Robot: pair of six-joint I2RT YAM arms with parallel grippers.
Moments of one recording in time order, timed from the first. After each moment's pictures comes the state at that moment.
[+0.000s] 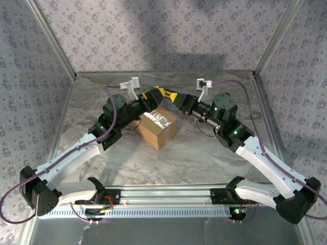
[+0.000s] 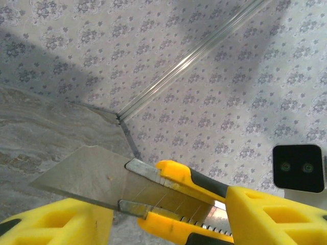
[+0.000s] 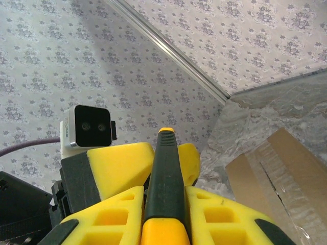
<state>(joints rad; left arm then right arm) -0.76 1.15 1.02 0.17 0.06 -0.90 0.68 1.06 1.05 0.01 -0.23 0.85</state>
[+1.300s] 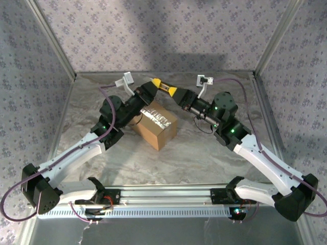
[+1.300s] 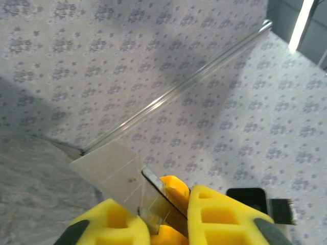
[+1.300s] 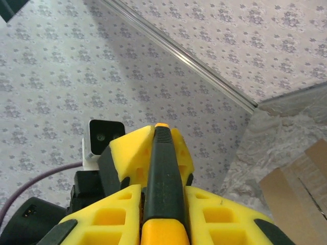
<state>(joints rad) -0.76 1.17 1.00 0.40 -0.02 -1.04 0.69 1.09 1.05 0.15 -0.25 0.97</state>
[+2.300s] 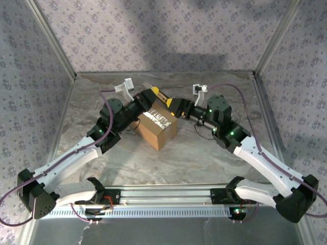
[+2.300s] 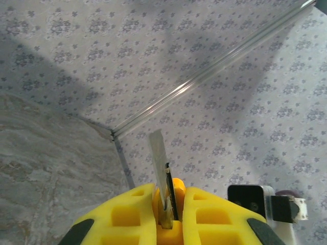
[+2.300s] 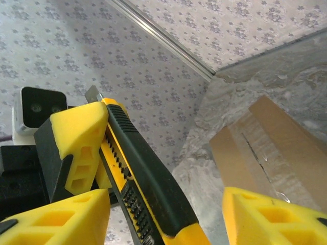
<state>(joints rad) -0.76 1.11 0.97 0.22 -0.04 -0.99 0.70 1.06 1.01 -0.05 -0.23 0.87</state>
